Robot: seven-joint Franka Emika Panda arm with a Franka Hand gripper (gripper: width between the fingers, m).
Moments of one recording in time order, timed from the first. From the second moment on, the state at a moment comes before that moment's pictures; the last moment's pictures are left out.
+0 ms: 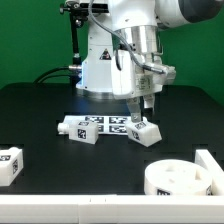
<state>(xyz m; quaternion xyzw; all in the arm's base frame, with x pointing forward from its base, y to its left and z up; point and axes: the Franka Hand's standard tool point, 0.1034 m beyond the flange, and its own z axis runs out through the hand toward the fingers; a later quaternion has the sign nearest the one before) 0.449 0.053 0.061 -0.53 0.83 -0.02 0.14</state>
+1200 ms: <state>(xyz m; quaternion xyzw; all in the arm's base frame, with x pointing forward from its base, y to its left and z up) 0.443 0.076 0.054 -0.88 0.46 0.01 0.13</state>
